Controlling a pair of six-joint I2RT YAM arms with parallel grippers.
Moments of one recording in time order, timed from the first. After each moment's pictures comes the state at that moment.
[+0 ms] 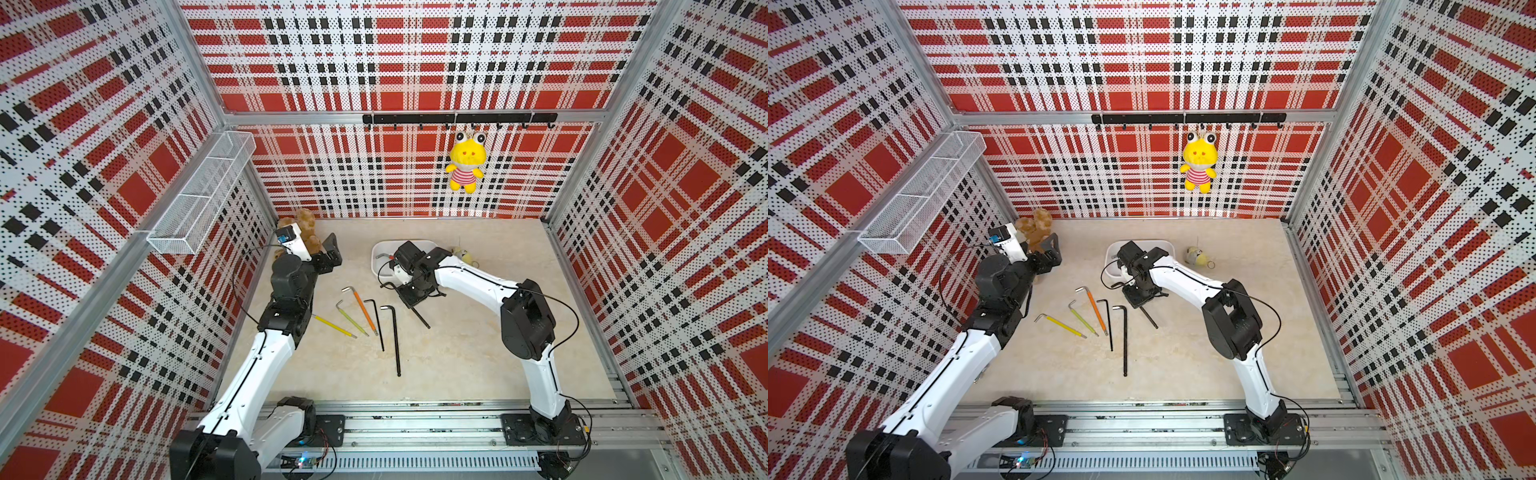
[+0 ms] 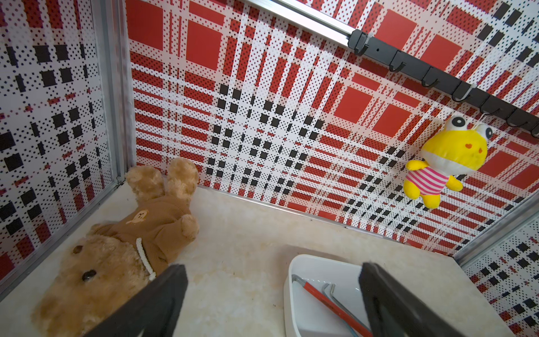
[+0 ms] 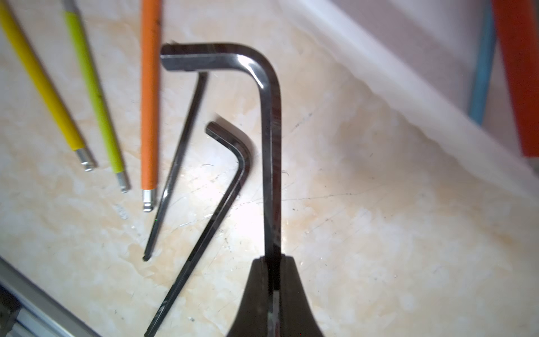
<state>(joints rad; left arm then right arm) -0.12 1.02 0.78 0.17 -0.09 -0.34 0.76 2.10 1.84 -0.97 -0.12 0.08</state>
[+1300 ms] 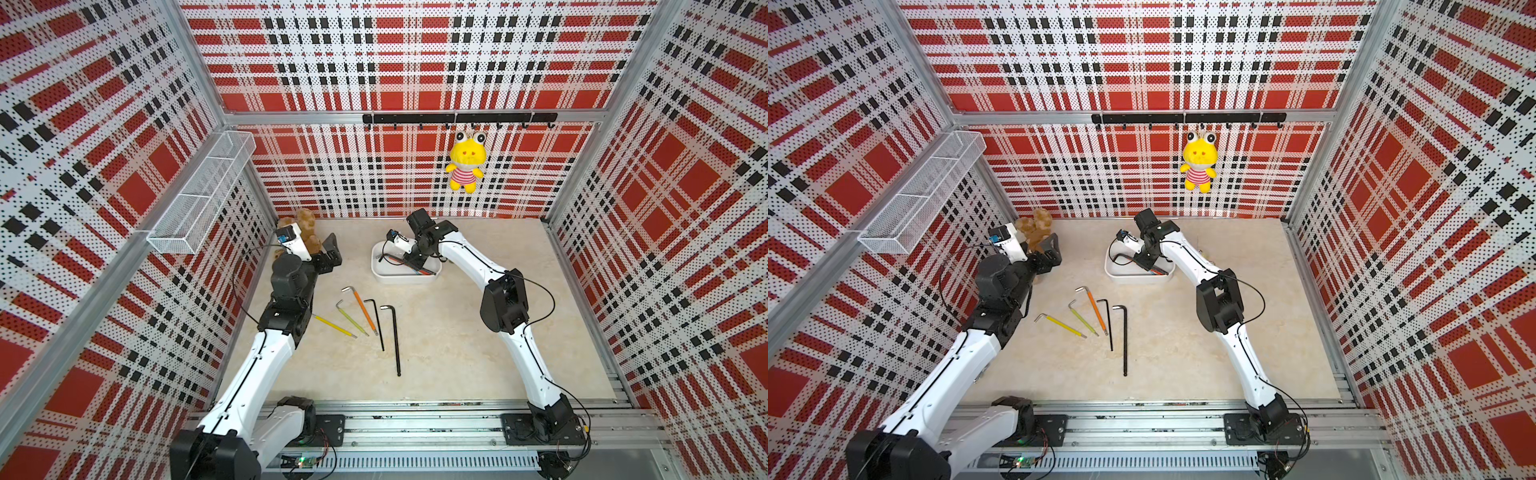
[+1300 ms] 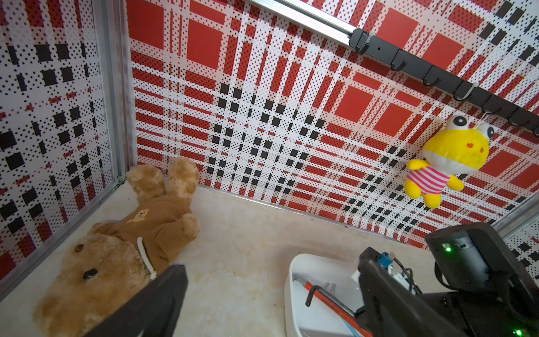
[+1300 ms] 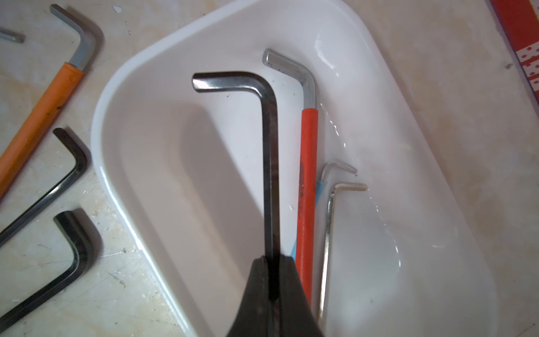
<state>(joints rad) -0.12 1.02 0.78 0.17 -0.09 -0.34 0.57 2.50 2.39 -0.97 -0.16 -0.49</state>
